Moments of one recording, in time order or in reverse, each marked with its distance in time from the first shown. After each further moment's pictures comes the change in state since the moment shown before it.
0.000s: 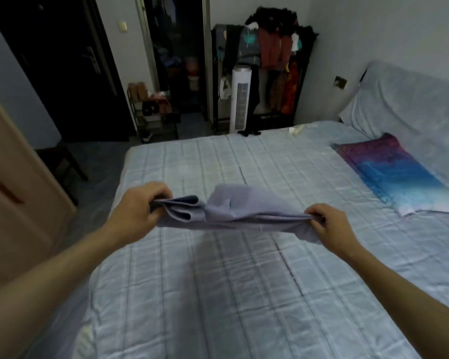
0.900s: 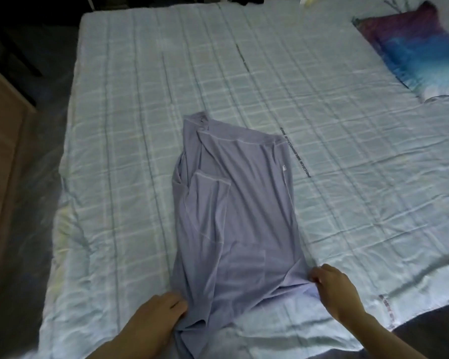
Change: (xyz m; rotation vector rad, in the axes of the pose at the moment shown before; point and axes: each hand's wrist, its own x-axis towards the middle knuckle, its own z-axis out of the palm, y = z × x) left_hand -0.420 -0.004 0.264 0.066 -0.983 -0.080; right_hand -0.423 0.041 0.175 -0.392 -0.740 0.554
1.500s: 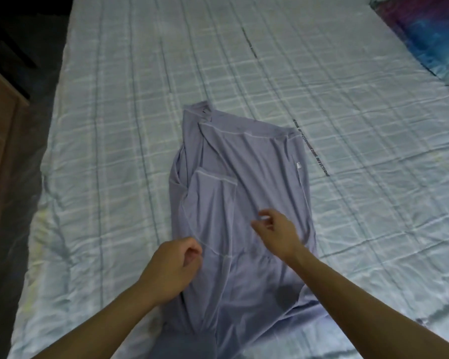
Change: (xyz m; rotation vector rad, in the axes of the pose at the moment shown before) left_hand 0.102 -0.042 -0.041 -0.646 0.428 -0.257; right_hand 0.132 -0.146 -0.009 0.803 0.017 0.037
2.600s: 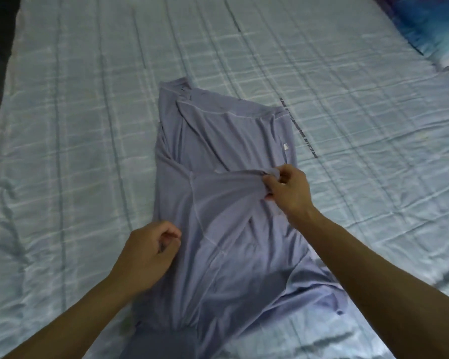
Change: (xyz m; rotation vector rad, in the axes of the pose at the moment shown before) left_hand 0.015 -0.019 0.016 0.002 0.133 -0.025; right_hand 0.047 0.001 -0.038 0.294 0.284 -0.084
